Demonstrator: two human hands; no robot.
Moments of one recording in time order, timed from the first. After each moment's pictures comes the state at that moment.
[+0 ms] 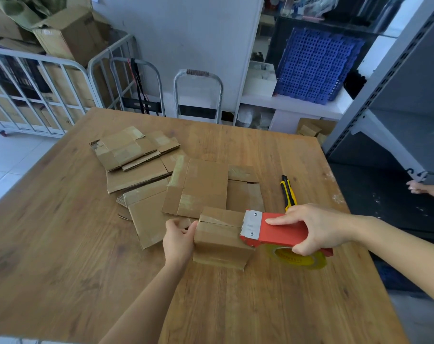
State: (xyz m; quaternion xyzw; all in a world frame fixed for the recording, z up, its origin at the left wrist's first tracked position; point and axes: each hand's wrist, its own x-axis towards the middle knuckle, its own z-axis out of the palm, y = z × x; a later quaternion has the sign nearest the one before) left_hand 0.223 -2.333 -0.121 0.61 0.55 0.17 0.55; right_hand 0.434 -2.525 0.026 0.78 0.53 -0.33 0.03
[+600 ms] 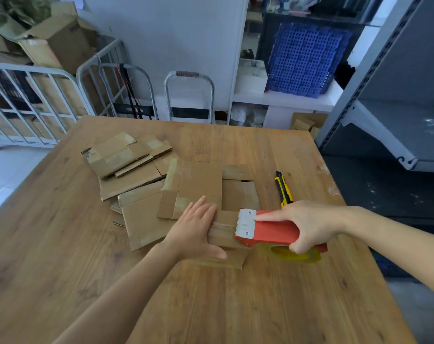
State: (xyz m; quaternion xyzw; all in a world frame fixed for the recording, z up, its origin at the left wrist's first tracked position) left_hand 0.239 -2.315 -0.072 0.98 0.09 -0.04 0.19; right_hand 0.428 -2.520 0.029 0.76 0.56 -0.31 0.10
